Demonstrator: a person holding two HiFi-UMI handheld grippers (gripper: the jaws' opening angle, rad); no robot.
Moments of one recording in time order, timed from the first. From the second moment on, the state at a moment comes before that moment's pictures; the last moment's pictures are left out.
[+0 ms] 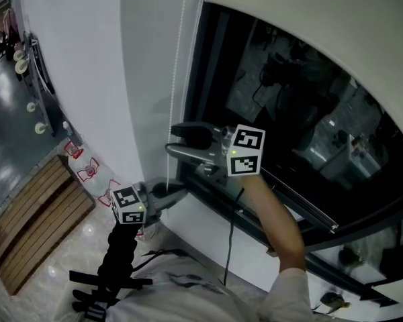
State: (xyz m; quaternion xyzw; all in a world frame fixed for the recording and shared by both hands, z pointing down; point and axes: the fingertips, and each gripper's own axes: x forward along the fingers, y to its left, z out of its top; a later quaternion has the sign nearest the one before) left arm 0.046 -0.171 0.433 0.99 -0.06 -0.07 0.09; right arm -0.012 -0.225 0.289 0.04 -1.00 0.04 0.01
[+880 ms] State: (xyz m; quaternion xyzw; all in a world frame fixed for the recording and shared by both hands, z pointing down) left arm 0.042 -0.173 0.434 0.99 -0.07 -0.07 0.09; right arm -0.013 -0.252 0.072 0.06 -0.99 -0.10 -0.09
